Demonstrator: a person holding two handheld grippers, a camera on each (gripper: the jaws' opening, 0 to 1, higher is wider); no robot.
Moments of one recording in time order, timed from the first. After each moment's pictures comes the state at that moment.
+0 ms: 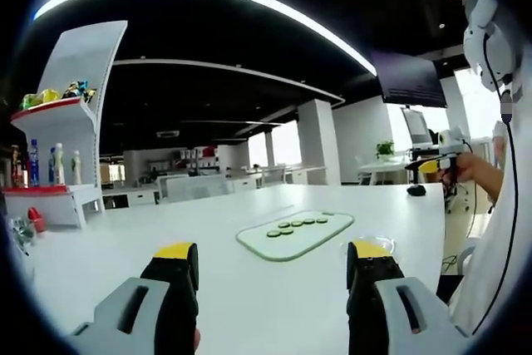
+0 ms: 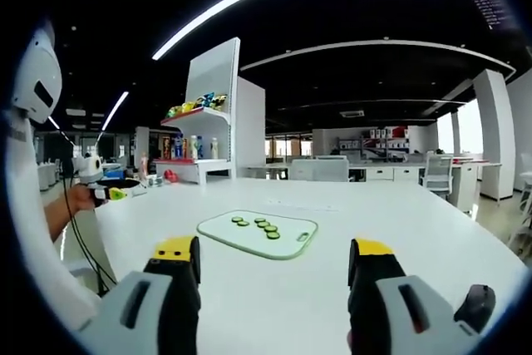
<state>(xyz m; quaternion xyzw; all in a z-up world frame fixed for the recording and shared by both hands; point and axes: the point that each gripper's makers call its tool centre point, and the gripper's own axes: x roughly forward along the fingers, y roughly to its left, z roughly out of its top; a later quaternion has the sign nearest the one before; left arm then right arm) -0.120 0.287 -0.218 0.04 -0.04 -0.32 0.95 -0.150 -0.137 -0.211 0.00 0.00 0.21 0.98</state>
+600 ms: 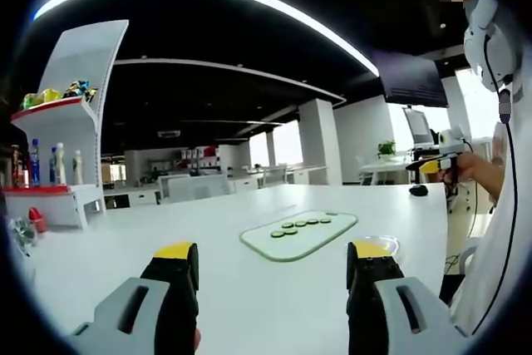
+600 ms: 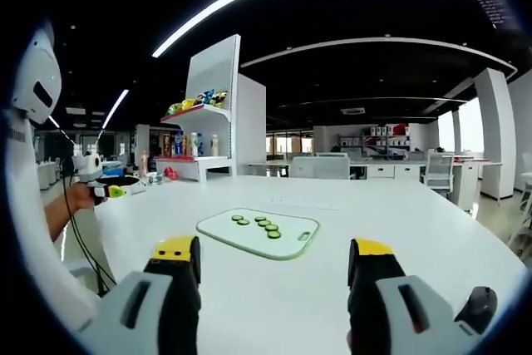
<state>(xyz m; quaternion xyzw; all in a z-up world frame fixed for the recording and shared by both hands) -0.117 0.293 -0.216 0.04 -0.04 -0.31 0.95 -0.144 -0.131 -0.210 0.00 0.01 0.21 0.98</state>
